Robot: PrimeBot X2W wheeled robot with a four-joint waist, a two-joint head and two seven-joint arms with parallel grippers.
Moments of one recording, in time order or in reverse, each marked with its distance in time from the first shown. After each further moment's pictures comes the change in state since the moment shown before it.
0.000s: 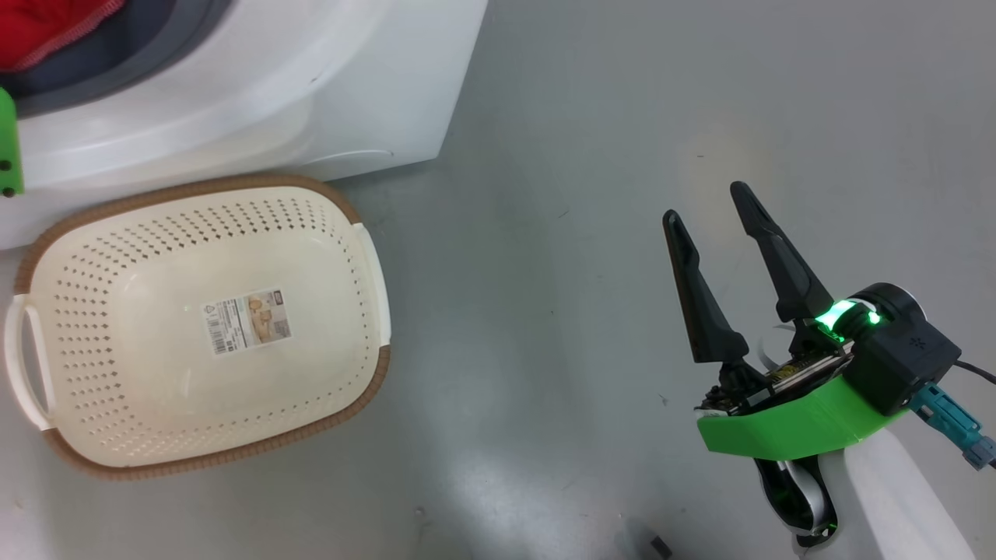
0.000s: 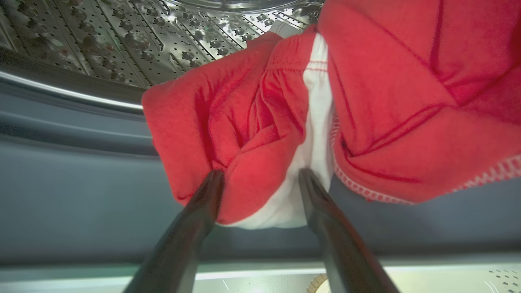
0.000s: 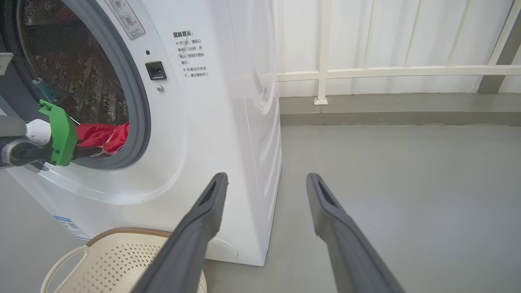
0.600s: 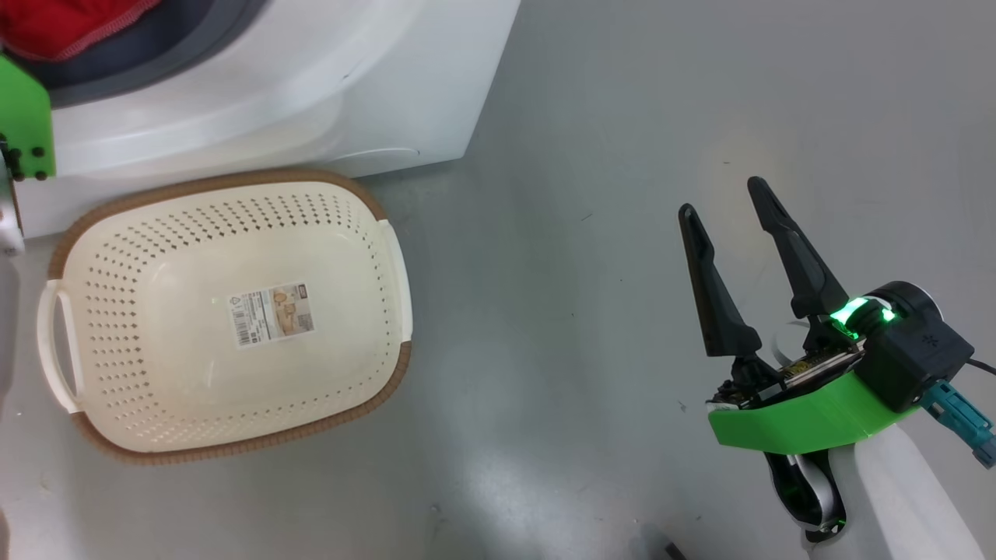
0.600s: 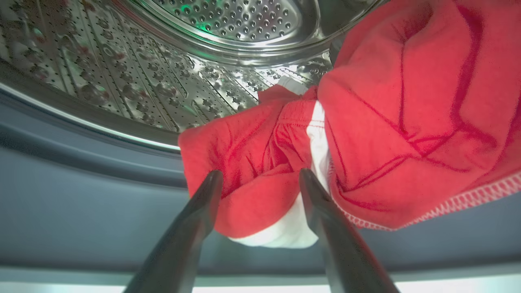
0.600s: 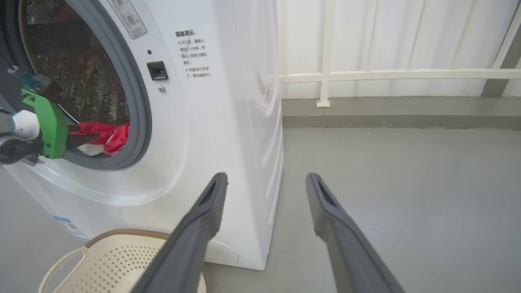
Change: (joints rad) left arm 0.044 -0.029 0.027 -0.108 0.003 0.028 -0.134; right arm 0.001 0.000 -0.030 0.003 -0.023 0.000 0.000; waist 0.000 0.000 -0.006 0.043
